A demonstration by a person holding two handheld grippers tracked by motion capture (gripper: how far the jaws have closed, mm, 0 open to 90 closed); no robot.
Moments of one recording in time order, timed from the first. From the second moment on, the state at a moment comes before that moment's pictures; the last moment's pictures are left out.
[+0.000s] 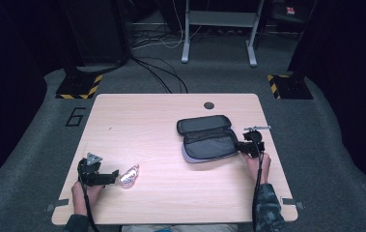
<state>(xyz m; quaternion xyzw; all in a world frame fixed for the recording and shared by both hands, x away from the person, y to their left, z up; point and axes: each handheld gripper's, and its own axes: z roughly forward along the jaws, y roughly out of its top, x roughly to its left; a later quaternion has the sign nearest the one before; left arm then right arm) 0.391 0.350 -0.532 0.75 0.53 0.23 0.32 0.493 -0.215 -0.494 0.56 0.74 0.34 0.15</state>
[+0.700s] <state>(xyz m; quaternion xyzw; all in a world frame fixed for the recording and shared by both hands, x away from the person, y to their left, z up) 0.391 0.350 -0.532 0.75 0.53 0.23 0.32 0.461 -0.180 -0.498 0.55 0.74 0.36 0.13</state>
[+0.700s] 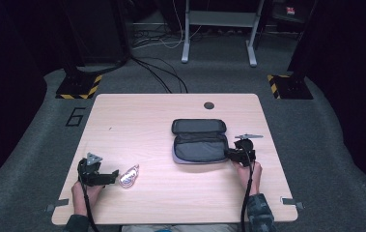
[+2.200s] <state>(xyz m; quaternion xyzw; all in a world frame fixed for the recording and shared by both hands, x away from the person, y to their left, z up) 0.391 0.349 -0.532 0.75 0.53 0.23 0.32 0.421 -0.125 -0.502 0.49 0.76 0.41 0.11</state>
